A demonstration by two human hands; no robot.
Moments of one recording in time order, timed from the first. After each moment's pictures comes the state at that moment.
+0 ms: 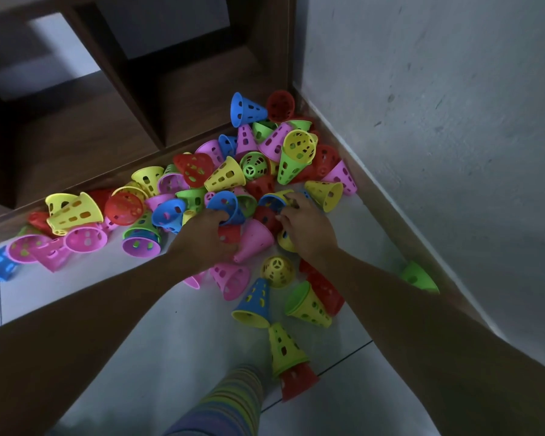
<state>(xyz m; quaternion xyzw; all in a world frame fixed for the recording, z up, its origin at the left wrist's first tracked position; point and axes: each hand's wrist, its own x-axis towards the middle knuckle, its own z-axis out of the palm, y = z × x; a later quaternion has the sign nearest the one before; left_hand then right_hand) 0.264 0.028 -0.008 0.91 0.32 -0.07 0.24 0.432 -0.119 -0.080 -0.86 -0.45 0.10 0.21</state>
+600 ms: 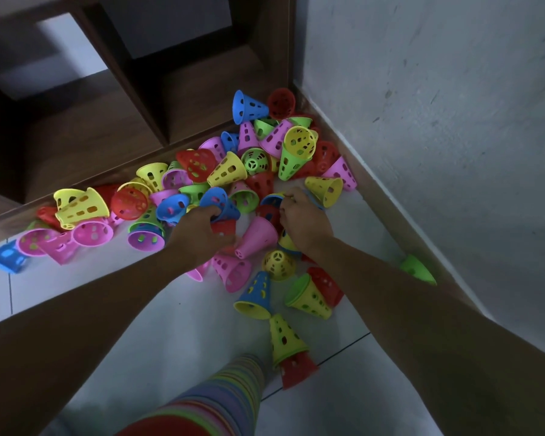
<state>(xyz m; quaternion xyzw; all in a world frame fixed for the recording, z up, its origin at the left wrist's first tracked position) 0.253 0.022 0.006 0.89 0.36 -0.03 0.27 0.429 -0.112 -0.069 -0.87 -0.45 0.13 0.13</state>
